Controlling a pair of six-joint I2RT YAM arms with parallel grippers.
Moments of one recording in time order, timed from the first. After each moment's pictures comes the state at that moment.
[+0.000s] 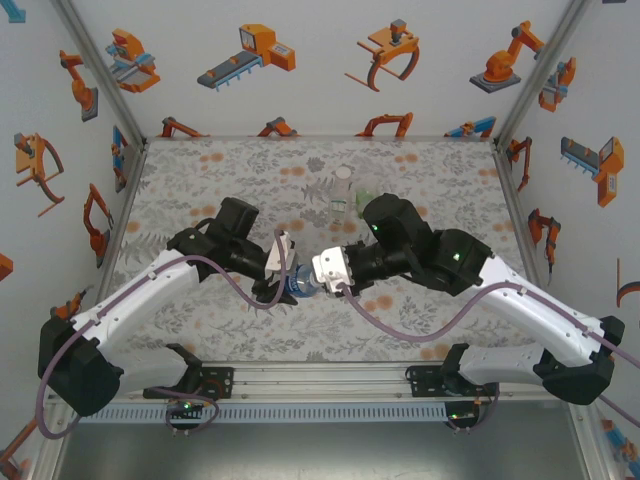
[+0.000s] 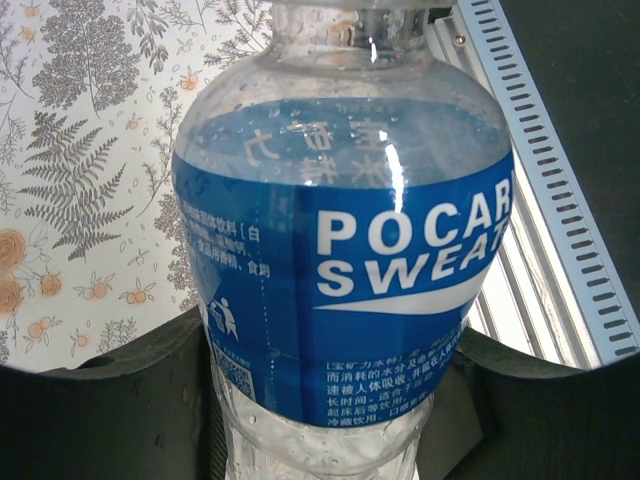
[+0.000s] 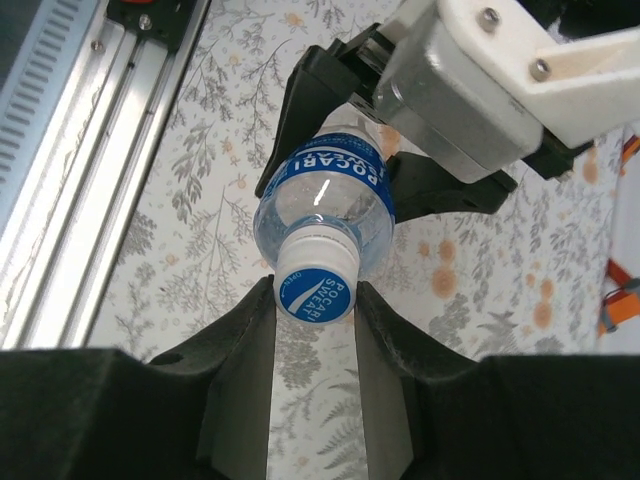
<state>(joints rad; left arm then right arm) -0.67 1.21 0.98 -0.71 0.95 0.92 1.01 1.17 1.35 -0.80 -0.49 -0.82</state>
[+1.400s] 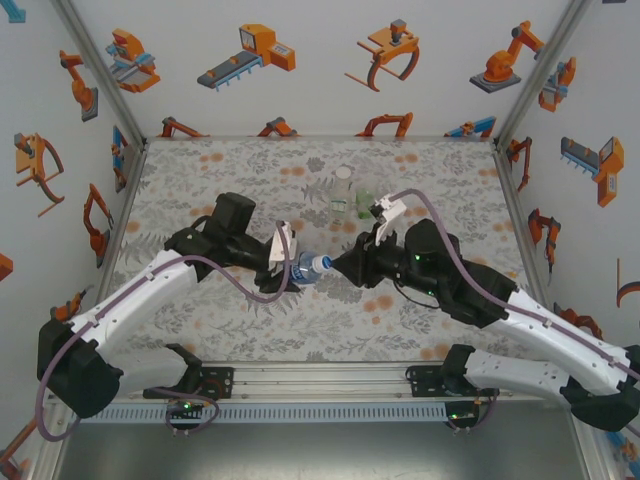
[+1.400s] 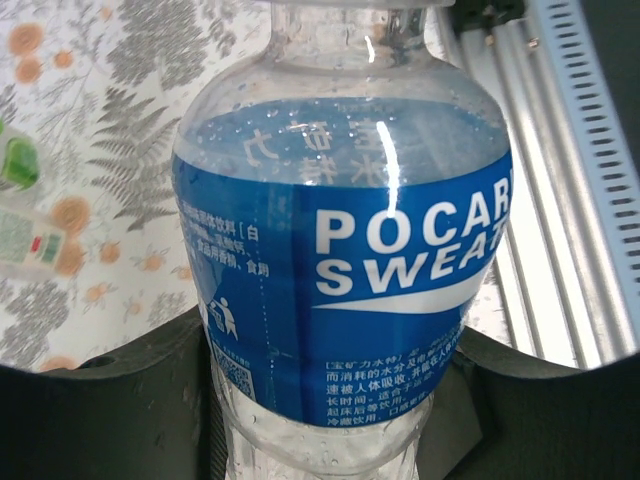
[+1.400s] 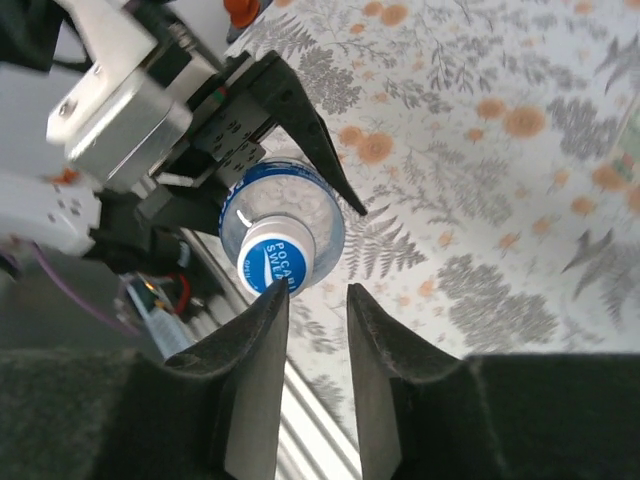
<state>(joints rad) -0.65 1.20 0.98 -0.62 0.90 0.83 1.02 0.90 1.05 -0.42 -0.01 0.33</state>
